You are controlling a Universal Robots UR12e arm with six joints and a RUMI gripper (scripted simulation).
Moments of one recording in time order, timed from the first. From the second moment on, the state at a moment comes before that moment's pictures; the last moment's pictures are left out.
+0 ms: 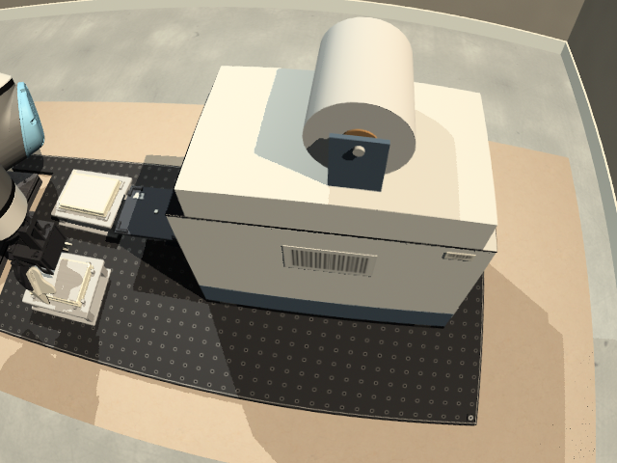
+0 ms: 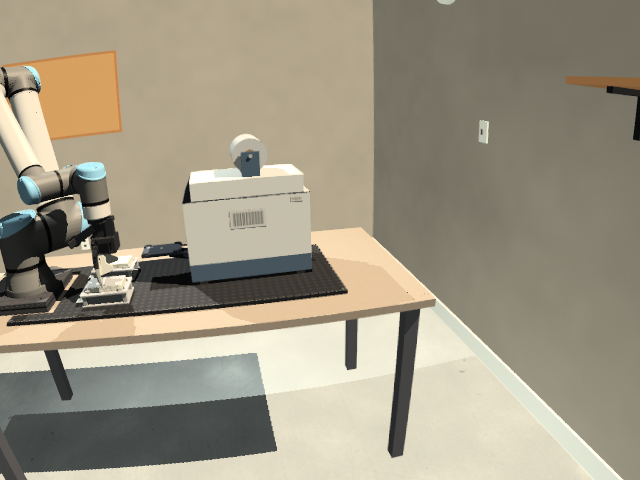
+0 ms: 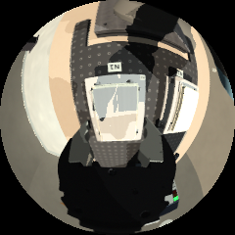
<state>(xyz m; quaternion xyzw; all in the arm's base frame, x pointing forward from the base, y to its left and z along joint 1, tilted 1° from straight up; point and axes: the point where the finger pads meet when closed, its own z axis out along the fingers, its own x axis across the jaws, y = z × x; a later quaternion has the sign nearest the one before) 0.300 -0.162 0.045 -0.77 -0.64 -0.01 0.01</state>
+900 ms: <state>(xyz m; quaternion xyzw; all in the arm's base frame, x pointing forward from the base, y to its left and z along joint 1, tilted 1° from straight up) 0.300 -0.162 0.066 -0.77 -0.64 -0.01 0.01</state>
